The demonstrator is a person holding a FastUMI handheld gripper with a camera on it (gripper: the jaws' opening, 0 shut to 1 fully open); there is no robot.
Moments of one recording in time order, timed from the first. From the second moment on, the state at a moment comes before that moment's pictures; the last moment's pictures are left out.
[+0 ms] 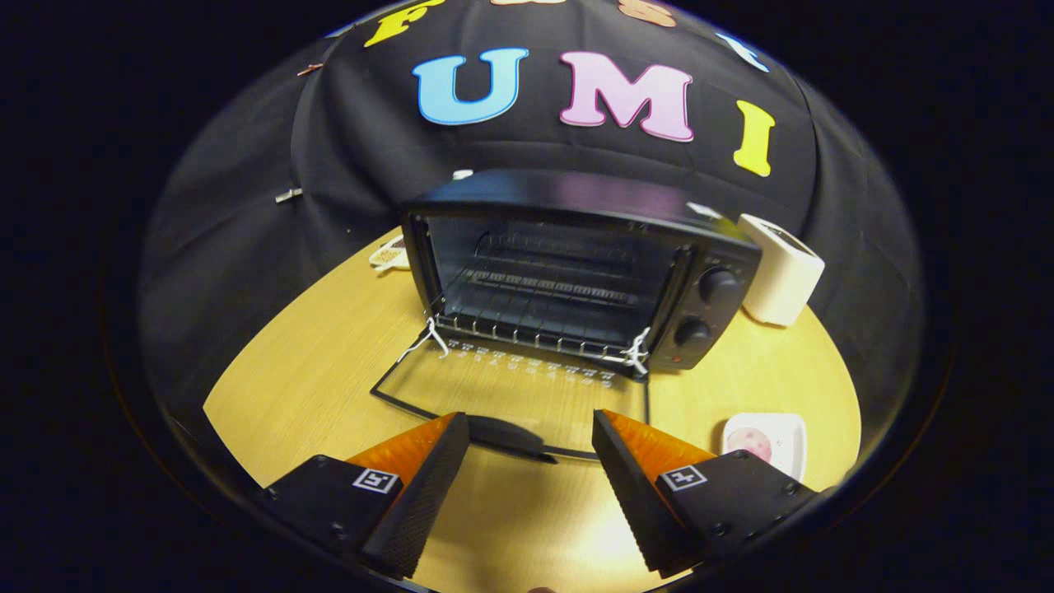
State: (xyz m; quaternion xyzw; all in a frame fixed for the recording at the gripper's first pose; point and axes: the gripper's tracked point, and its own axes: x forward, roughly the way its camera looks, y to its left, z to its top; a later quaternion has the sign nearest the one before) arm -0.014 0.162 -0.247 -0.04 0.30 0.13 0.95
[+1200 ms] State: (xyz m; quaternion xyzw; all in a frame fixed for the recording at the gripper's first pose) arm 0.009 -0.167 -0.248 0.02 0.37 0.02 0.93
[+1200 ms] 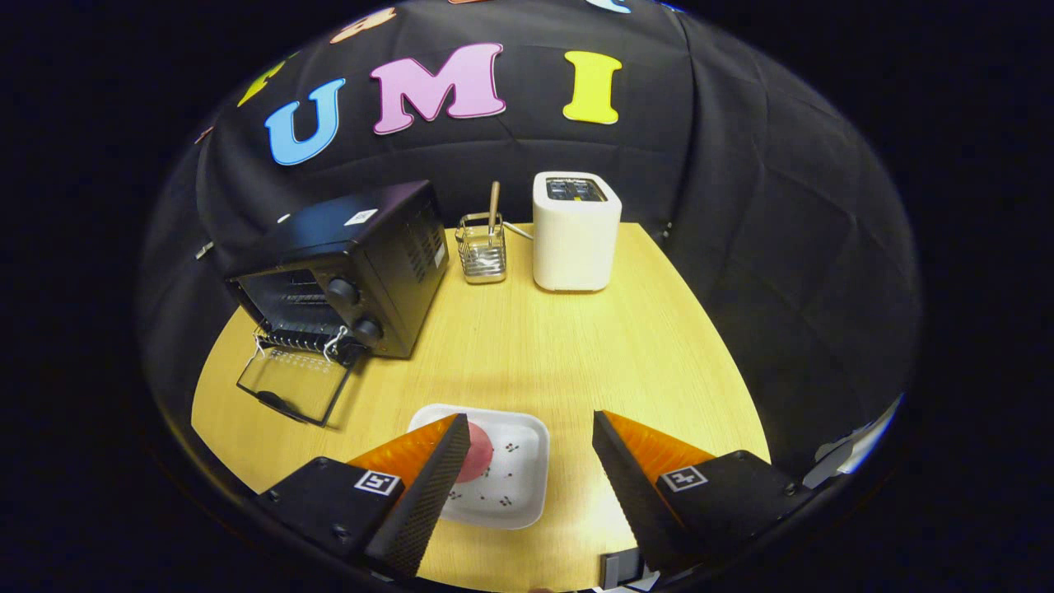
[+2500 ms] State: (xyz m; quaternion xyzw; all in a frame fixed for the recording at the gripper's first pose) arm -0.025 -0.168 -0.367 0.02 0.56 0.08 0.83
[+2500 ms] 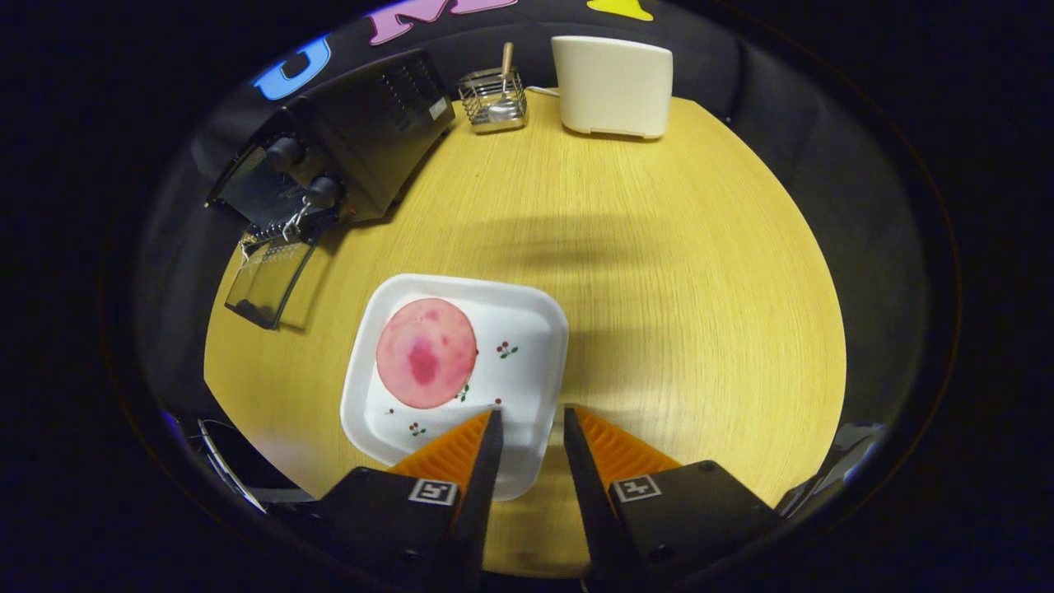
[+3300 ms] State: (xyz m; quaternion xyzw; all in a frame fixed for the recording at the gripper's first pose) arm -0.035 -0.158 -0.370 0.20 0.58 0.03 0.79
